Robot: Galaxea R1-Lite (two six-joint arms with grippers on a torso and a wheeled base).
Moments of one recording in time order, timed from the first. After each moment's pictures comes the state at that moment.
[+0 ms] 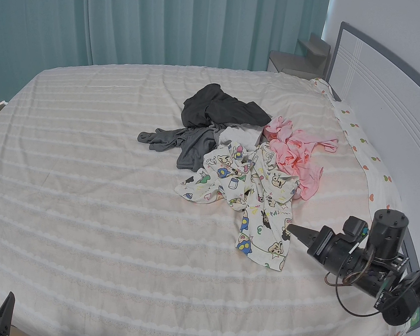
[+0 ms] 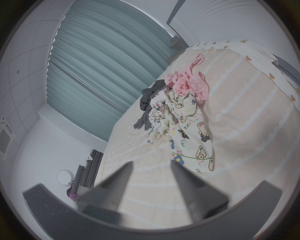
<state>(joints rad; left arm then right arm) 0.00 0.02 -0.02 0.02 0.01 -0.01 0.47 1.80 -0.41 -1.12 0.08 0.77</state>
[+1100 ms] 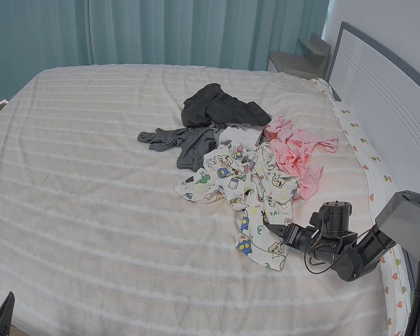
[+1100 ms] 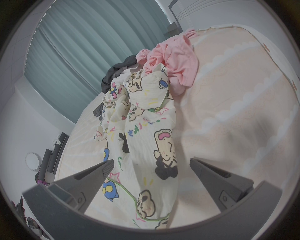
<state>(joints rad) 0.00 0.02 -0.02 0.02 0.01 -0.01 0.29 2.30 -0.91 -0.88 0.10 0.49</state>
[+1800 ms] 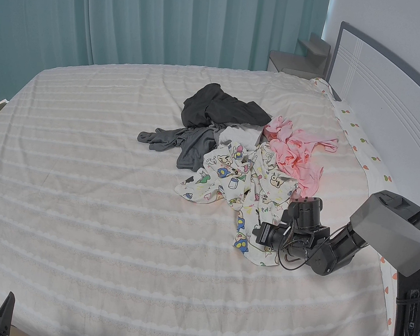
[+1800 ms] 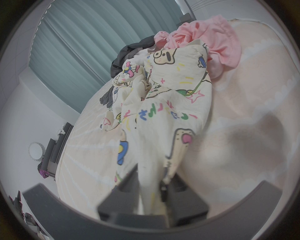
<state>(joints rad) 0.00 0.02 -0.02 0.02 0.01 -0.01 0.40 2.41 -1.14 -0.73 0.10 0.48</state>
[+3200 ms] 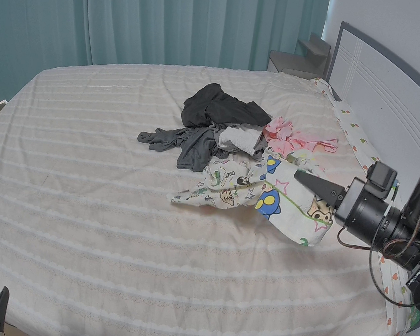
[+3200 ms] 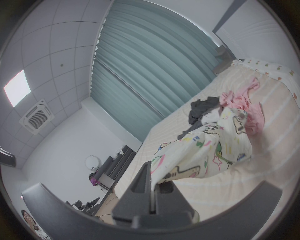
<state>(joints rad) 0.00 0.02 -0.05 0.01 0.00 -0.06 0.53 1.58 -0.58 -1.06 0.29 0.67</state>
